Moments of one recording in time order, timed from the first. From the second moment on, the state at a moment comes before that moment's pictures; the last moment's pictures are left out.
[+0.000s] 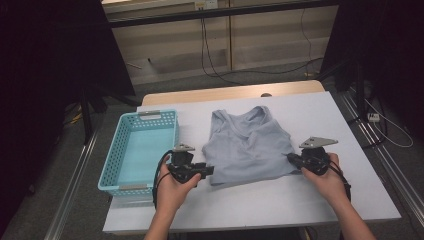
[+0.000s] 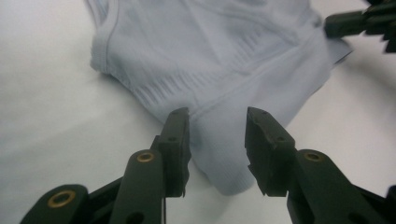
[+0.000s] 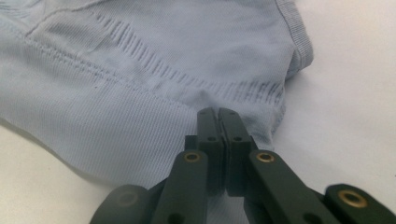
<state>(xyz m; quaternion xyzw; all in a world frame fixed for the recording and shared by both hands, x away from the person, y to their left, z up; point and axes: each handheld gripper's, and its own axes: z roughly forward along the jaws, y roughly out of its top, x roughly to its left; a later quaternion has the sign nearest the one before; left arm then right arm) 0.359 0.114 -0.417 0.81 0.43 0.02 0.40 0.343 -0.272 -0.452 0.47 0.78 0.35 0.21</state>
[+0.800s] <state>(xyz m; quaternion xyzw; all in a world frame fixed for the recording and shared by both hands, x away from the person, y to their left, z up) 0.370 0.095 -0.455 0.83 0.44 0.04 0.35 0.345 -0.284 -0.452 0.49 0.76 0.36 0.24</state>
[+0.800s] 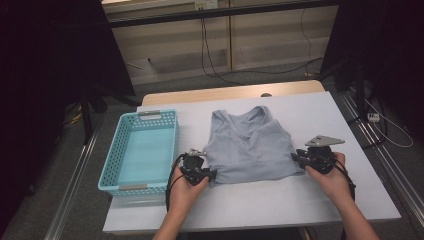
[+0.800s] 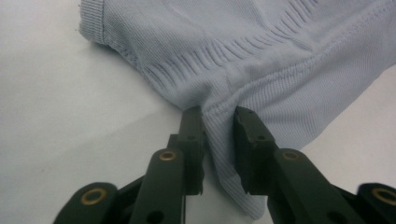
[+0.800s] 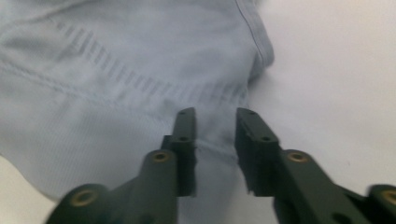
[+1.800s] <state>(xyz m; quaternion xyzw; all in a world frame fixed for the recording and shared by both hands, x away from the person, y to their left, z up) 0.373 0.092 -0.434 0.81 0.43 0.03 0.39 0.403 -0.283 -0.437 0.50 0.75 0.33 0.26</state>
